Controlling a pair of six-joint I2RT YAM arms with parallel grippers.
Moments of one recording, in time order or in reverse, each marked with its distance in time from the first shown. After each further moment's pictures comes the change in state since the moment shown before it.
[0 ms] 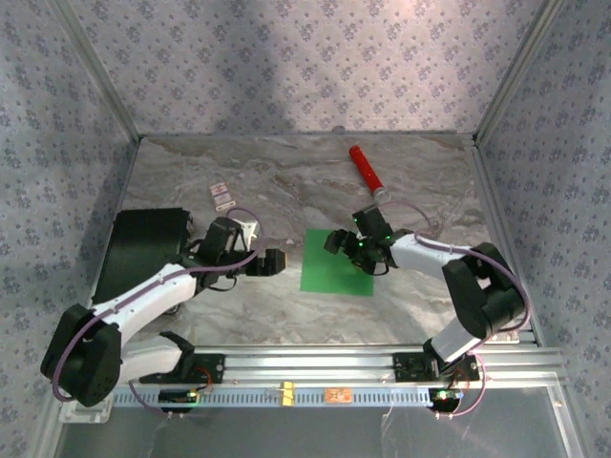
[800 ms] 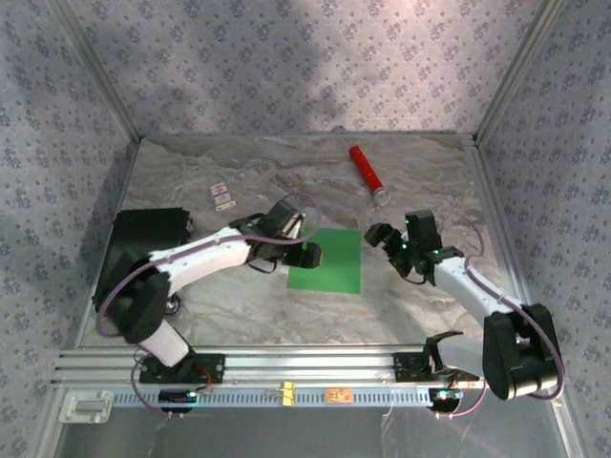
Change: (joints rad) left arm -0.248 0.457 0.496 -0.286 -0.231 -0.027; right arm -0.311 -0.416 -0.215 -0.089 -0.034 -0.011
